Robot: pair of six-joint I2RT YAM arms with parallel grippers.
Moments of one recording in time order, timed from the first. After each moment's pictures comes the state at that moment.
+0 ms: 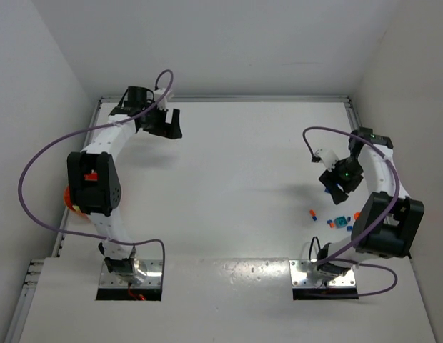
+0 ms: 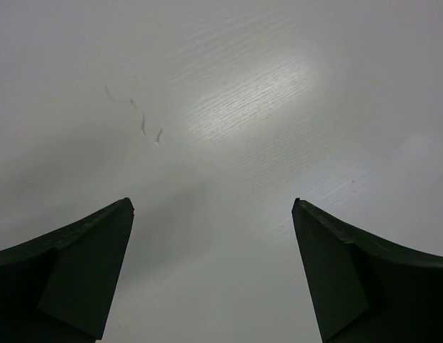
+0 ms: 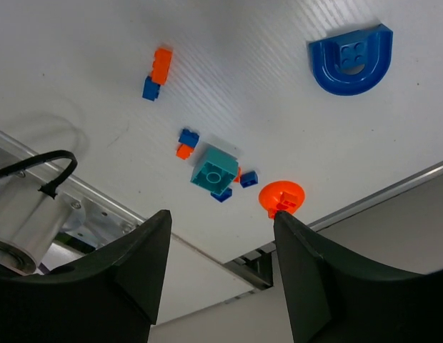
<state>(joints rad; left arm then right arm) -0.05 1.85 1.56 -0.55 0.43 0.17 -0.27 1.47 1.11 -1.19 -0.13 -1.06</state>
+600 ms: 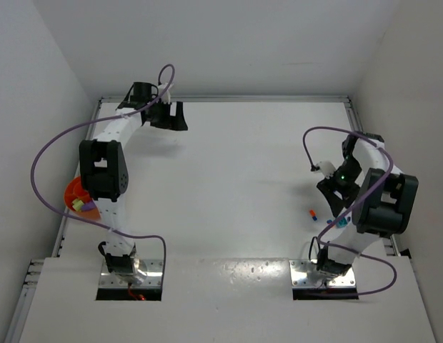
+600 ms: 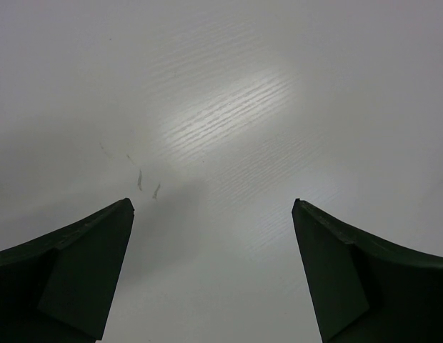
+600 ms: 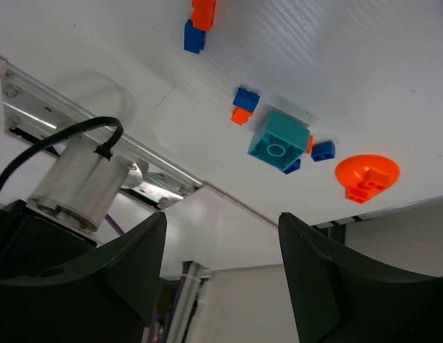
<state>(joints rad) -0.05 2.06 1.72 -0.48 0.50 0.07 -0.28 1.65 1.14 -1.34 -0.05 -0.94</state>
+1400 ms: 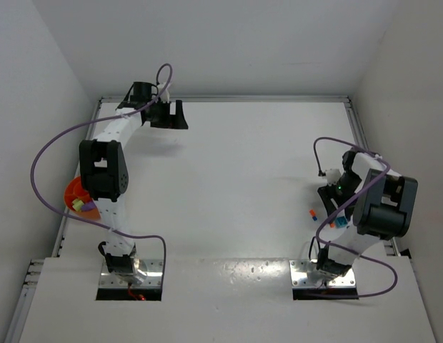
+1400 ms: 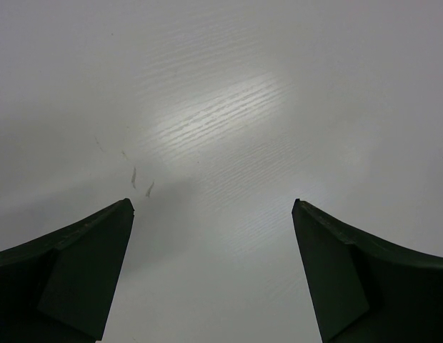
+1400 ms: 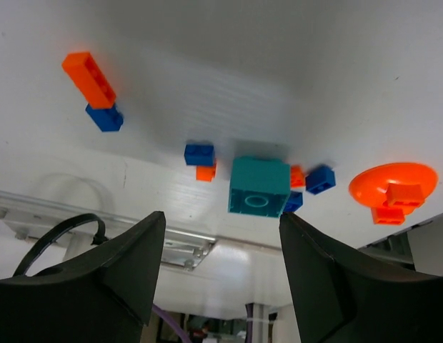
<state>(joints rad) -0.05 2.06 1.73 -0.48 0.49 0.00 -0.33 1.65 0.92 -1.03 0.01 -0.61</state>
